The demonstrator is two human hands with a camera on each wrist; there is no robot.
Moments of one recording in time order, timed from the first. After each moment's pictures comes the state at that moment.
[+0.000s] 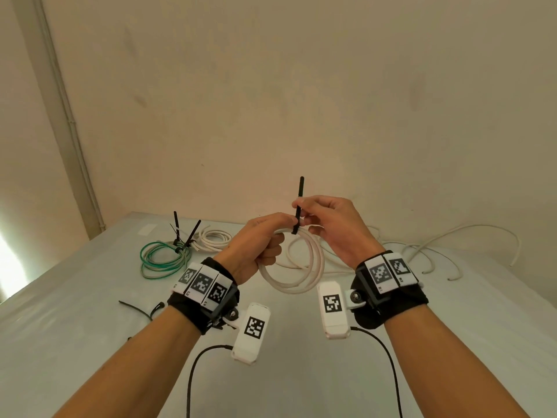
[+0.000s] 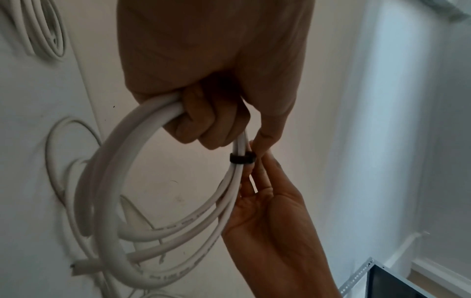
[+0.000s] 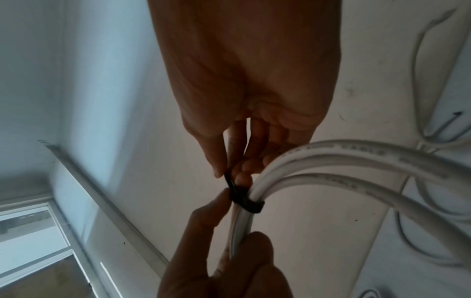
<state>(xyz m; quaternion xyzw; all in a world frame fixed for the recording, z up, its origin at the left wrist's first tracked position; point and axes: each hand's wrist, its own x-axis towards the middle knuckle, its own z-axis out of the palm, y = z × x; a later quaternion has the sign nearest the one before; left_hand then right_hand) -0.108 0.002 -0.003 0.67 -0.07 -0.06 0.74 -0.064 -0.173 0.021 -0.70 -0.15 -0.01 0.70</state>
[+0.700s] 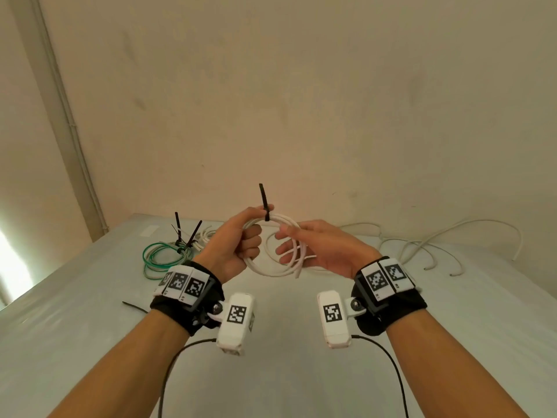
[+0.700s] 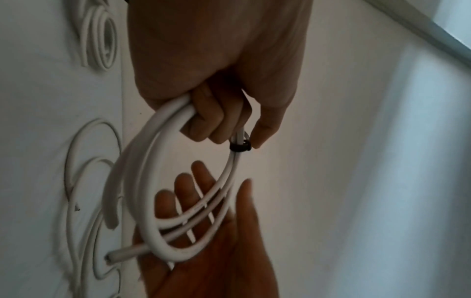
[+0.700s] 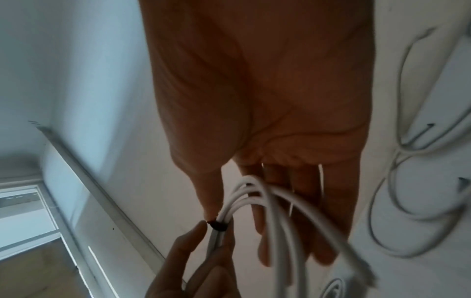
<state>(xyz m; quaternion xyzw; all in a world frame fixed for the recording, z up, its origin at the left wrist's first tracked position) -0.105 0.029 -0.008 0.52 0.00 -0.06 0.86 -0.085 -0.167 0.011 -0.76 -0.16 0.20 0.59</state>
